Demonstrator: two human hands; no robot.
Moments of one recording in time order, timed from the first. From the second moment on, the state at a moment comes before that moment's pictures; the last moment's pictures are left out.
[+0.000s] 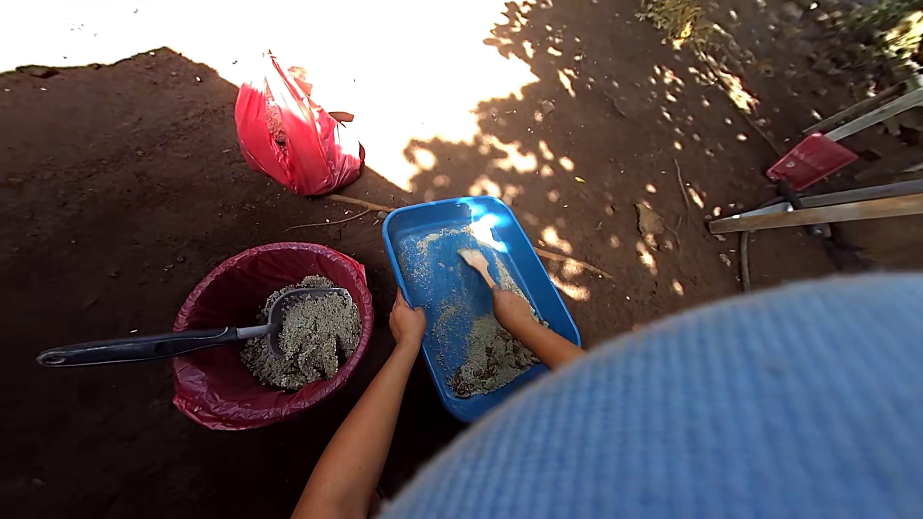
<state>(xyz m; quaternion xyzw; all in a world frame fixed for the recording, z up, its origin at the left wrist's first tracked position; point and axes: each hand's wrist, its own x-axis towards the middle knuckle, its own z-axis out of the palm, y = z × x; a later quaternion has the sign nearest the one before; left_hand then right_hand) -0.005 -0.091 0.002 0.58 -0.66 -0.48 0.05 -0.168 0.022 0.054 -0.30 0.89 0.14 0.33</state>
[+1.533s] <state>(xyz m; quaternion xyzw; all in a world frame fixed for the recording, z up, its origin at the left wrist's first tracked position) 0.028 0.027 0.019 0.26 -0.70 -0.54 0.38 -0.057 0.143 0.100 -0.20 0.83 -0.48 0.18</state>
